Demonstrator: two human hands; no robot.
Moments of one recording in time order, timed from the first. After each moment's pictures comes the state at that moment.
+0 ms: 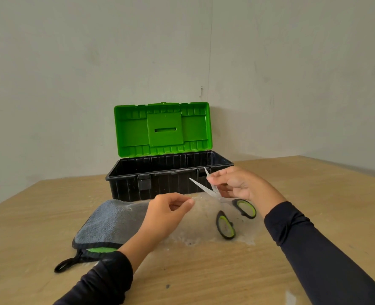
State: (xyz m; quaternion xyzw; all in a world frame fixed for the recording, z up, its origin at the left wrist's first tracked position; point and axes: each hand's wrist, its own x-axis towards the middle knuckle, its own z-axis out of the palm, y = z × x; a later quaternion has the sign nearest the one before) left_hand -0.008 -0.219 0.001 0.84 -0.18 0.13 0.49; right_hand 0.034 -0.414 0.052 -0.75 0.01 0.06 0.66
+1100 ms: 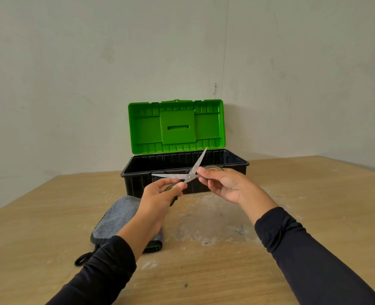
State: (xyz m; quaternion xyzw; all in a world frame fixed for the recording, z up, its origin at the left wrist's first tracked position) left_hand 0.009 -0.190 0.014 0.67 -0.08 0.09 0.73; right_hand 0.036 -0.361 0.046 -0.56 -0.02 0.08 0.82
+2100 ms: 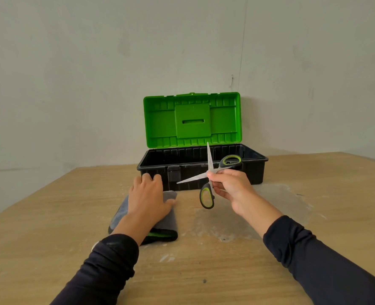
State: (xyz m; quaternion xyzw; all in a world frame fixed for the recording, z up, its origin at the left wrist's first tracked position) left_hand 0.022 -0.134 0.008 0.97 -0.02 0.24 0.03; right_hand 0.041 -0.328 0.019 -0.65 0.01 -0.06 0.76
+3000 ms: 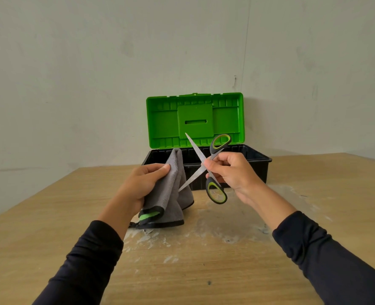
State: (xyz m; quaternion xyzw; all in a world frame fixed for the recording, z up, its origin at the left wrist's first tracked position) left_hand 0.010 -0.125 0.047 0.74 -0.05 0.06 0.66; right_hand 0.029 -0.326 0.046 -0.72 -0.19 -0.13 0.66
